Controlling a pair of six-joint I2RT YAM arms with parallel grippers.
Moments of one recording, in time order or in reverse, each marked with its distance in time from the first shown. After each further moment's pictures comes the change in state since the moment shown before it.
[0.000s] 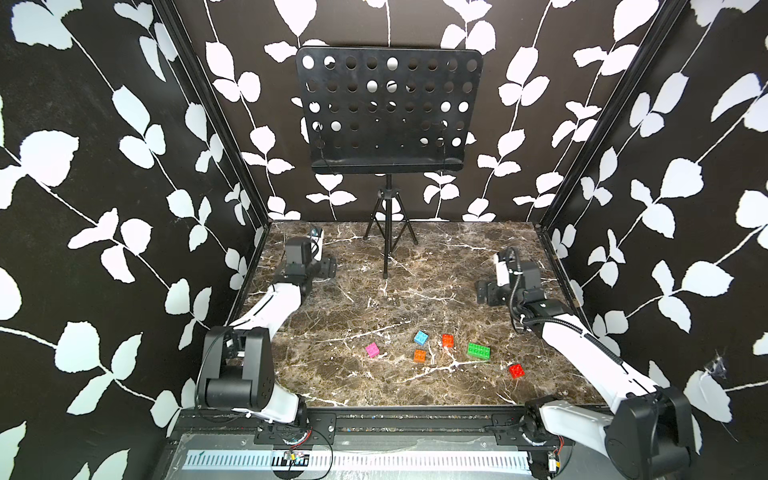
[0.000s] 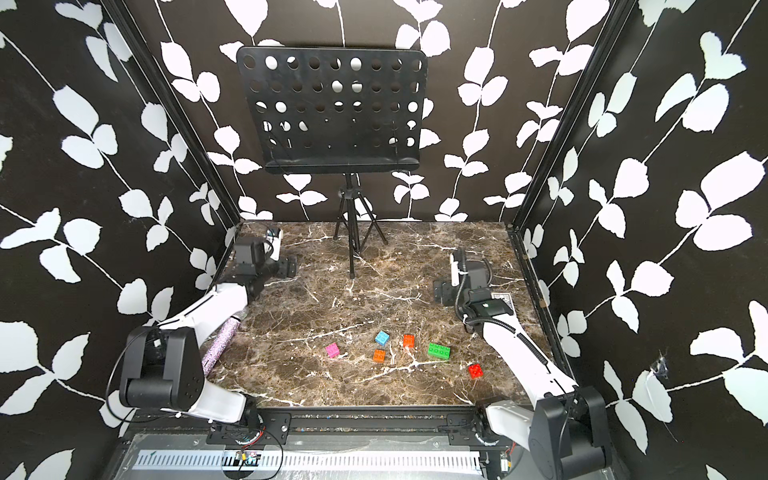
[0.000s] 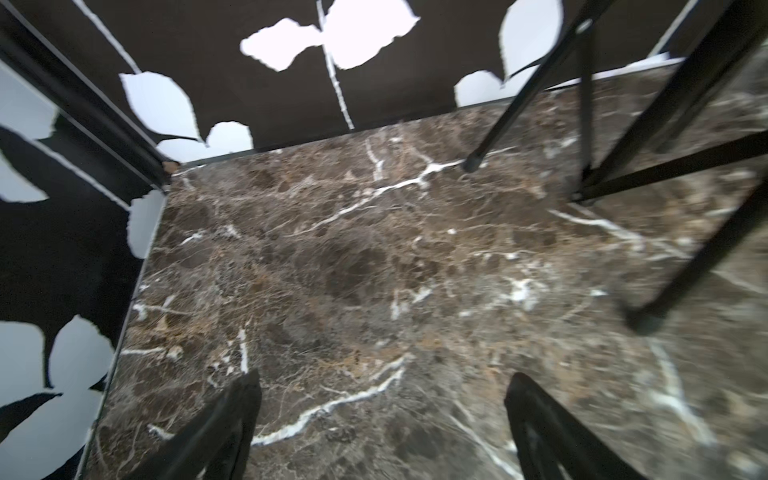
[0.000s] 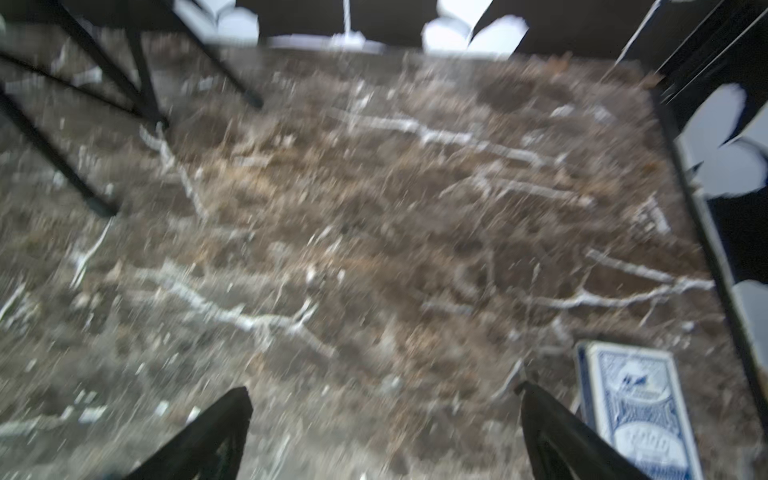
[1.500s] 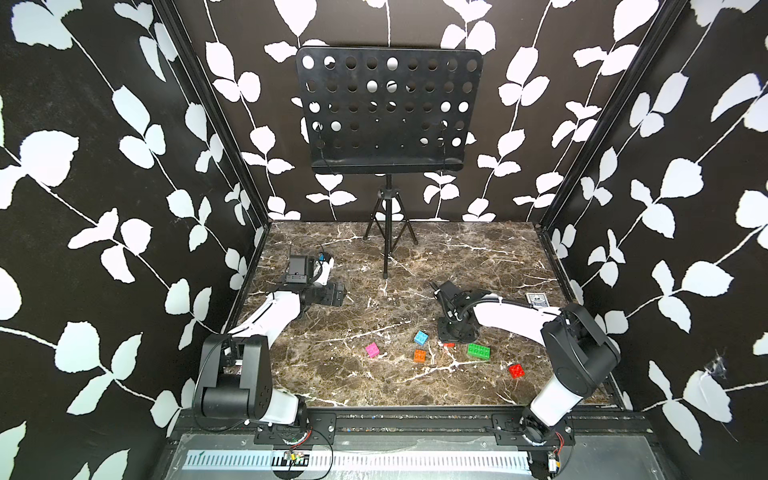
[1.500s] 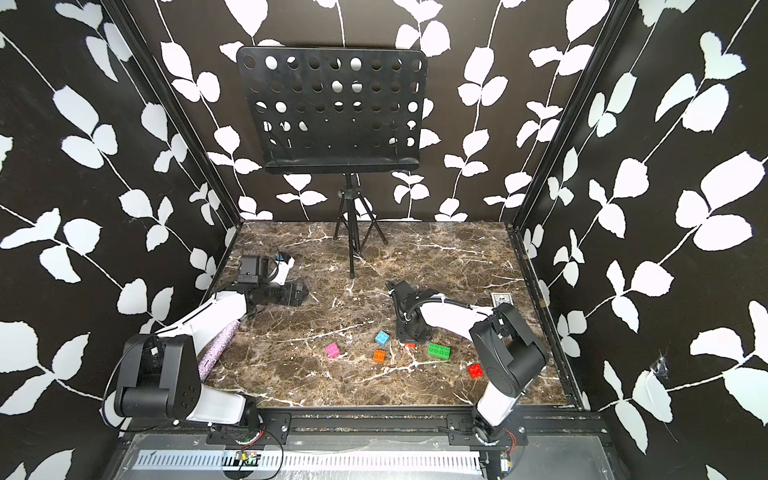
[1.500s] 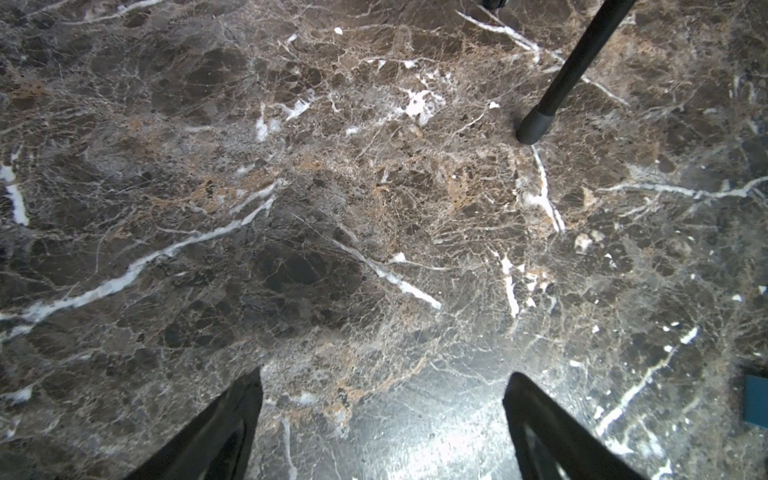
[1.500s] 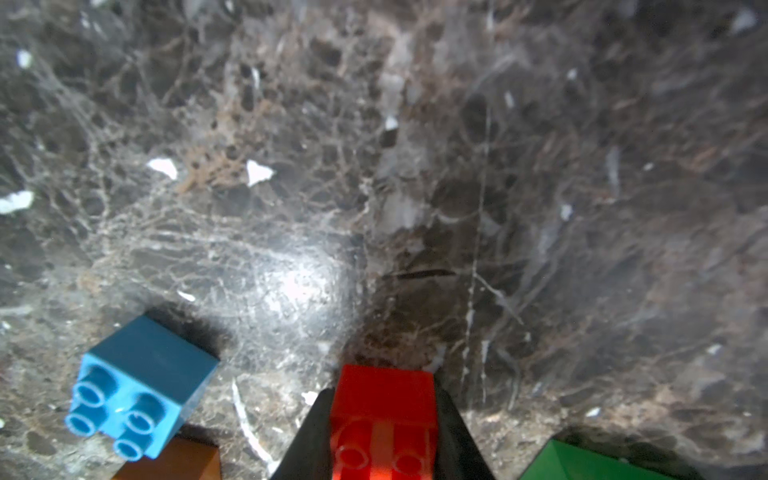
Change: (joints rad) left arm -0.001 -0.047 -0.164 -0.207 0.186 -0.013; right arm 0.372 0.493 0.129 -0.281 -0.105 0.528
